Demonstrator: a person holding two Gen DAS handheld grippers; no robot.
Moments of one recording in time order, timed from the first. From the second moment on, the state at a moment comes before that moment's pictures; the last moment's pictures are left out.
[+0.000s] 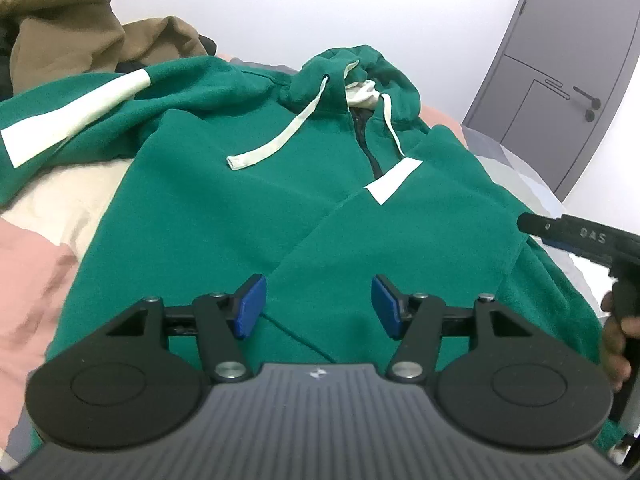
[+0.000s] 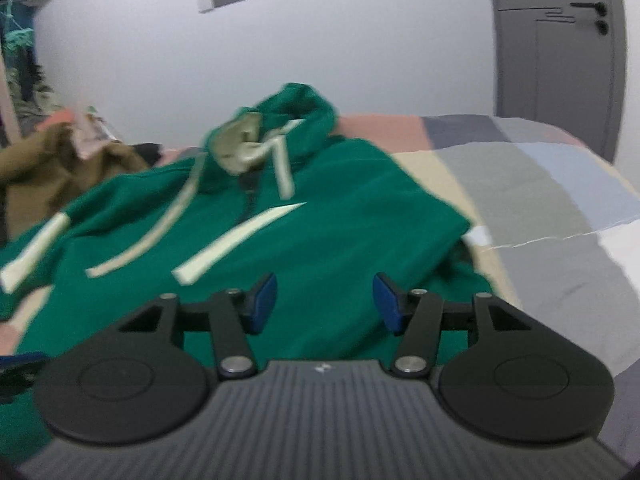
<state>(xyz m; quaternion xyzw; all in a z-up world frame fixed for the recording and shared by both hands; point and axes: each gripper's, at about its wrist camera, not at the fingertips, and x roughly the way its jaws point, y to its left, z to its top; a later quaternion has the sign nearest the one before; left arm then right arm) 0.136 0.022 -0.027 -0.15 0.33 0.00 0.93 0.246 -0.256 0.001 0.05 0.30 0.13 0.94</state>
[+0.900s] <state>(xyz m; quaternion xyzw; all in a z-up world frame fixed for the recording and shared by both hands) 0.200 0.184 -0.018 0.01 0.43 0.19 0.88 0.243 -0.214 -0.039 0.08 0.37 0.23 0.90</state>
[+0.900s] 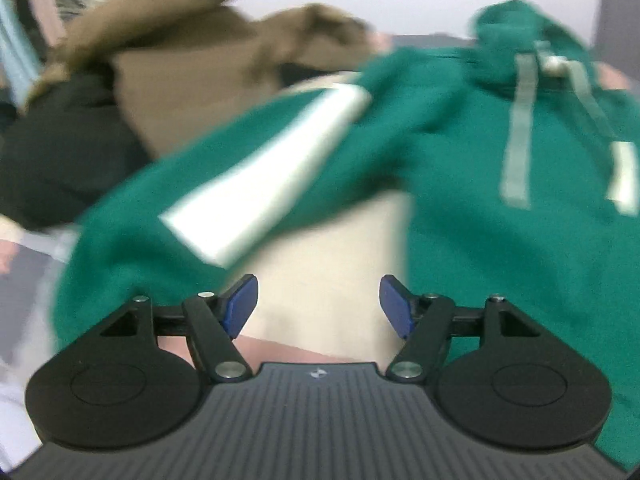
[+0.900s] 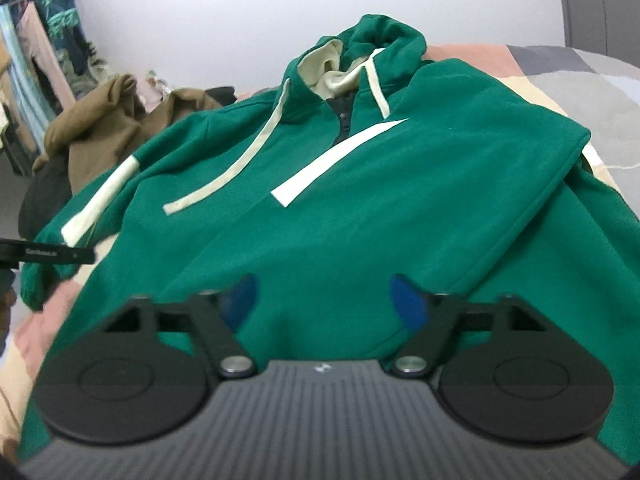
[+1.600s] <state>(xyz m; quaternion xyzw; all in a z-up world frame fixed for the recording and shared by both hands) 0.166 0.308 -0.018 0.20 0.52 0.18 0.81 0.280 -0.193 -0.063 0.04 0.36 0.20 0.91</state>
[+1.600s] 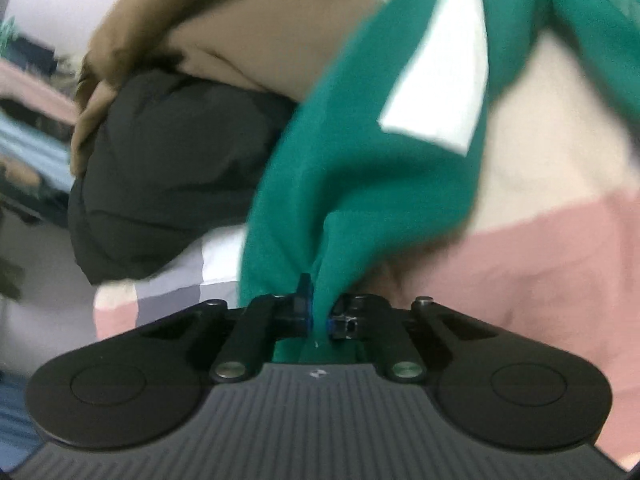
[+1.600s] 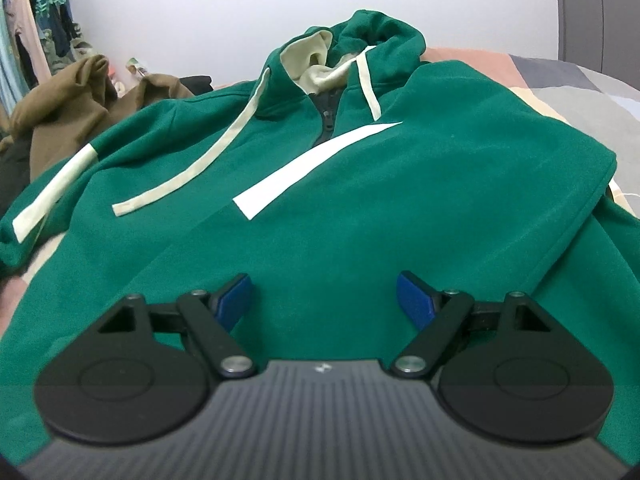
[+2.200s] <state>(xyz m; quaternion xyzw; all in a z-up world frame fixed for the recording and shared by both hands) 0.138 0.090 0.220 -0.12 0.36 -0.04 0.93 0.247 -0.239 -0.027 0.11 0.33 0.21 0.91</state>
